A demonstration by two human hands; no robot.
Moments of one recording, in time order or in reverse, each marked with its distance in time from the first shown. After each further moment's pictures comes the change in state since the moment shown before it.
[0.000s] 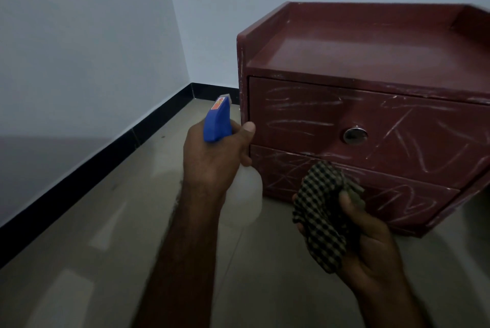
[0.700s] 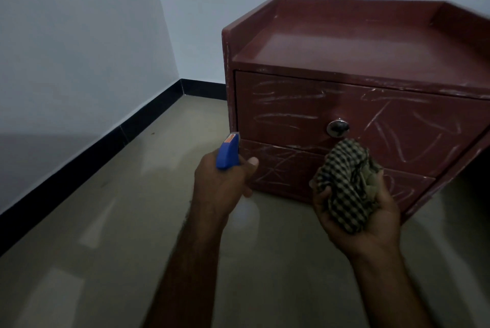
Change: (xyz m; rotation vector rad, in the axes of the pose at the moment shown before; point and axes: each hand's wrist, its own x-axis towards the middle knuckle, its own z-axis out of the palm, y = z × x) left_hand -0.030 -0.046 0.021 0.144 -0.120 -0.171; right_hand 0.005 -0.031 -0.006 0.353 0.090 -0.048
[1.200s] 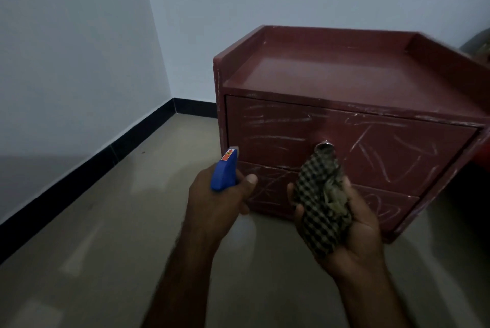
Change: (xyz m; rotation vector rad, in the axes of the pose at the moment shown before) left_hand -0.005 0.015 -0.003 -0.019 -0.077 0.129; right_hand -0.008 0.008 0.030 -0.153 -0.117 0.086
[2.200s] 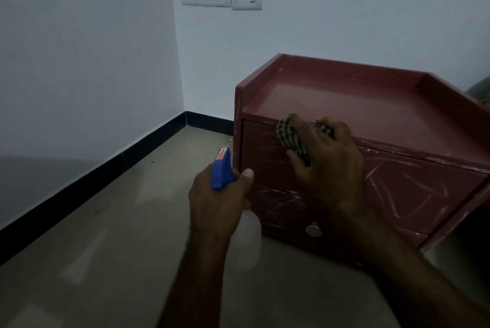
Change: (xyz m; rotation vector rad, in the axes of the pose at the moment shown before) left_hand 0.018 0.025 -0.012 -0.106 0.260 0.006; right_hand 0.082 -0.037 0.085 -2.157 0.098 -1.615
